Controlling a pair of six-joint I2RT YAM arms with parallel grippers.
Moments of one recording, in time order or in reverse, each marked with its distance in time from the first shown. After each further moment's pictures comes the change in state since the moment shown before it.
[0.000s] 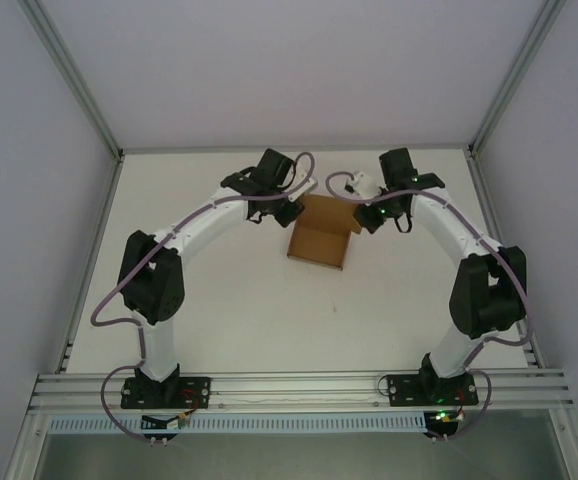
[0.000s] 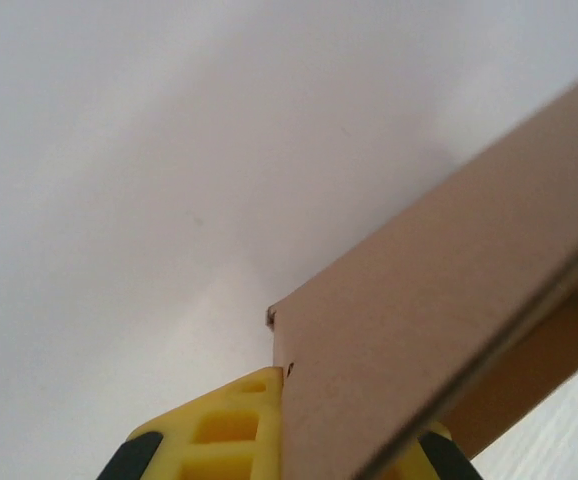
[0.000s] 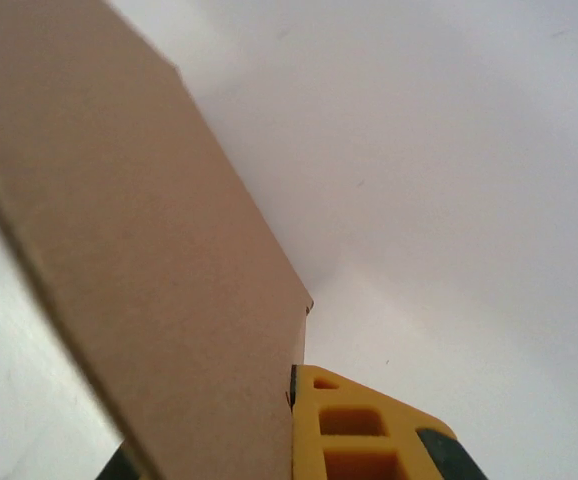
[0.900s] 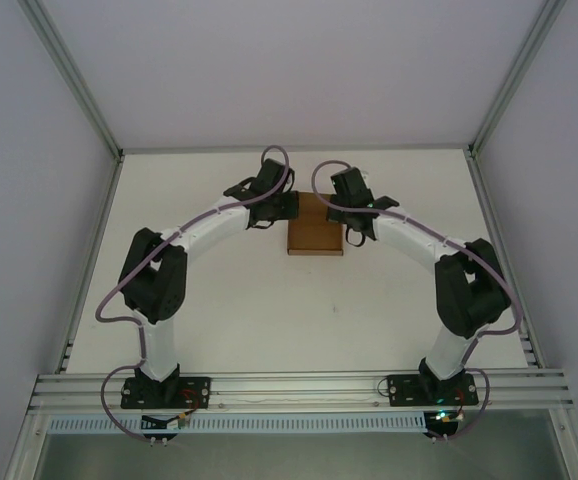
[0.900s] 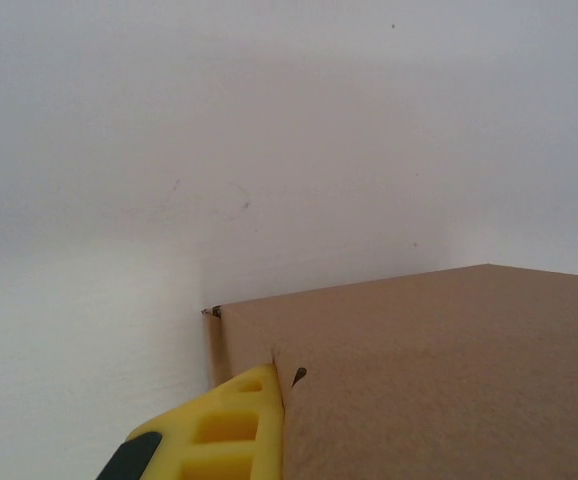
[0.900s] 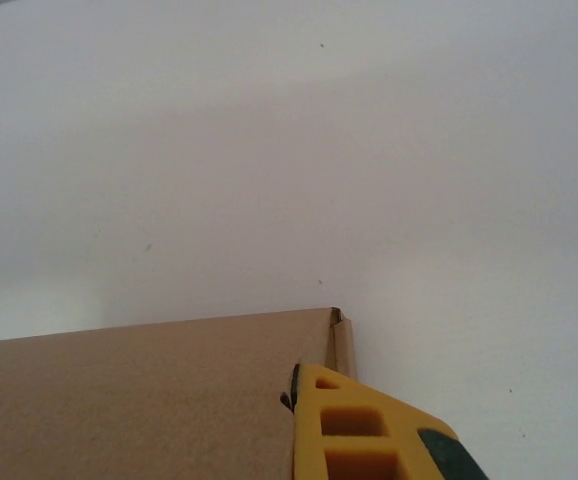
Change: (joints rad) left arm -0.006 0.019 -0.129 0.184 -0.078 -0.725; right arm 0.259 0.063 -0.127 0.381 0.536 0.977
